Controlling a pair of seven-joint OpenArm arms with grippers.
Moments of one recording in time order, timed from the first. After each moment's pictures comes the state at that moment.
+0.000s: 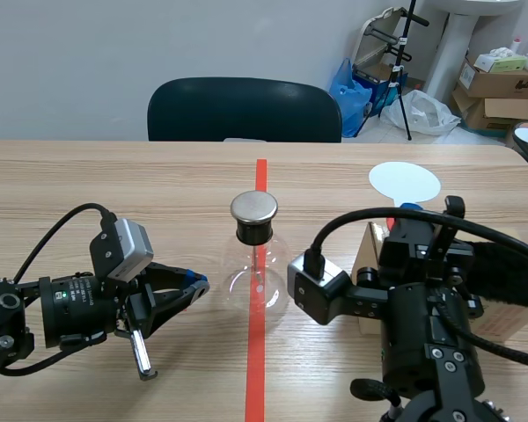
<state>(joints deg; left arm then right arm) -7.2 -29.4 35.3 58.2 4.4 -32.8 -36.8 -21.9 15.7 -30.3 92.9 -91.3 -23.2 -38.3</state>
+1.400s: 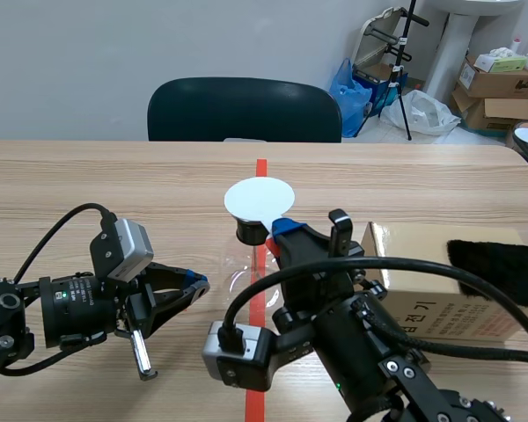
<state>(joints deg) -7.2 -29.4 35.3 58.3 4.4 -32.8 -36.8 -21.9 15.7 -30.3 92.9 -91.3 -23.2 -3.8</state>
